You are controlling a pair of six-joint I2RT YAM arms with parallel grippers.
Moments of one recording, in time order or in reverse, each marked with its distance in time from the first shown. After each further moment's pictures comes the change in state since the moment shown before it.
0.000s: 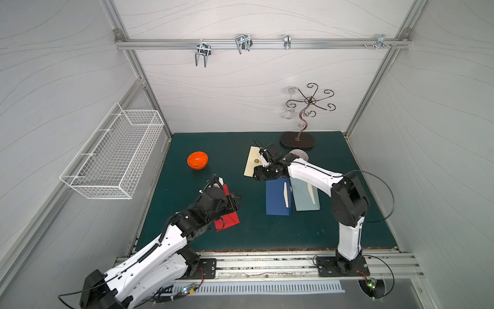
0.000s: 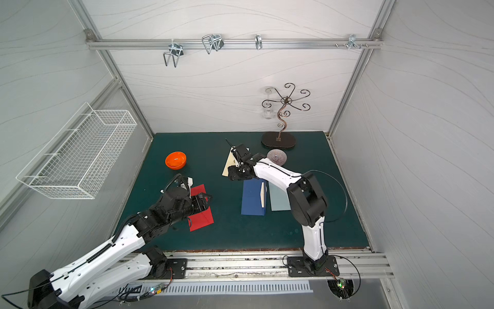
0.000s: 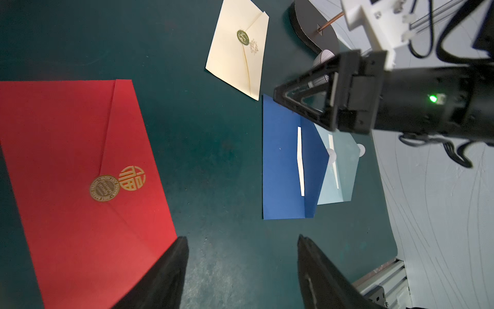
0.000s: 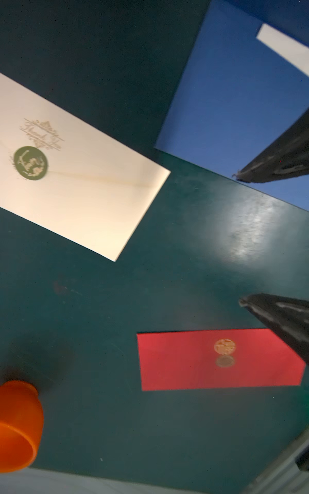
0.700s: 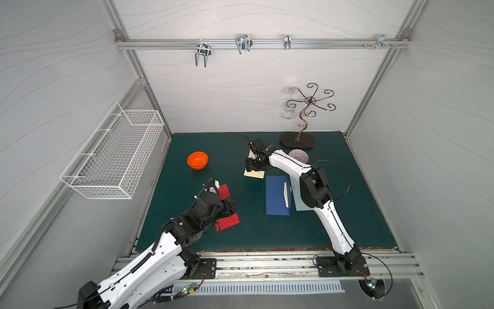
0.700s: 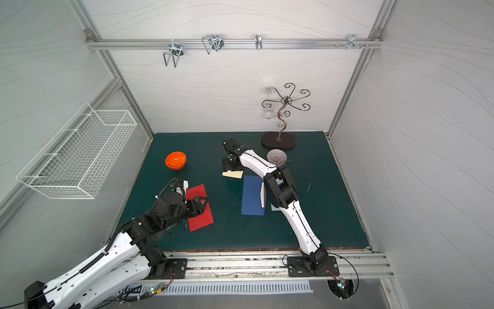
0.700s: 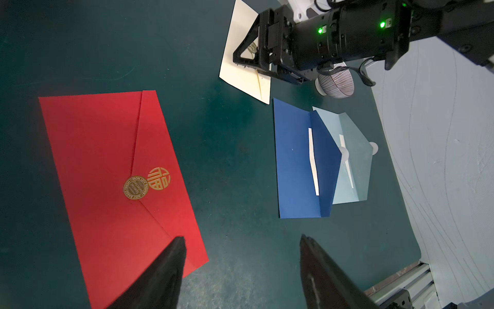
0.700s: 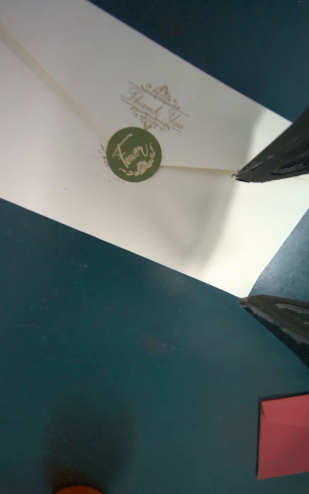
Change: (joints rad) left arm 0.001 -0.092 -0.044 -0.033 -0.039 0.057; right arm -0.030 0.444 0.515 -0.147 0.010 0.011
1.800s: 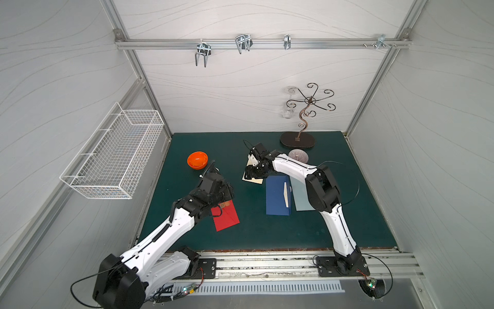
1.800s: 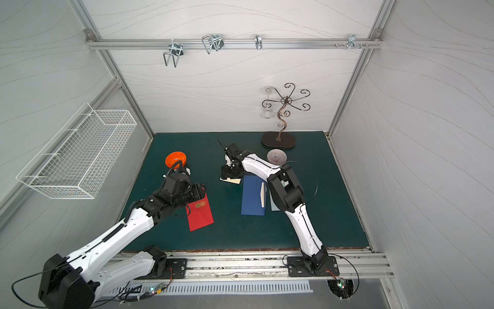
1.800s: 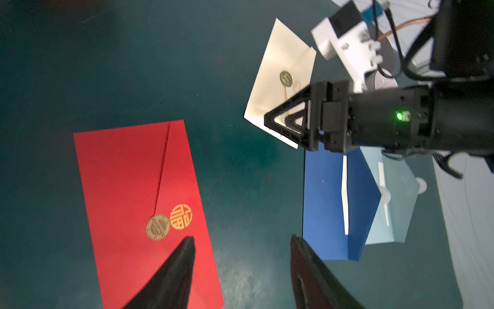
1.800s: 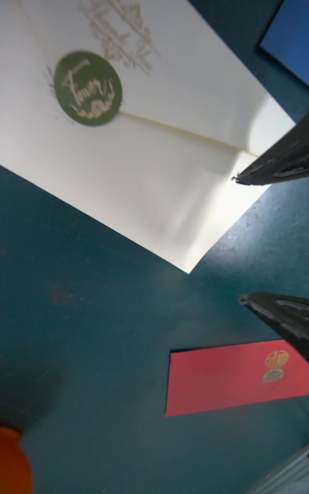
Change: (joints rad) left arm 0.236 0.383 0.201 0.052 0.113 0.084; right arm -0.010 -0.172 -0.262 0.092 -0.180 -0.005
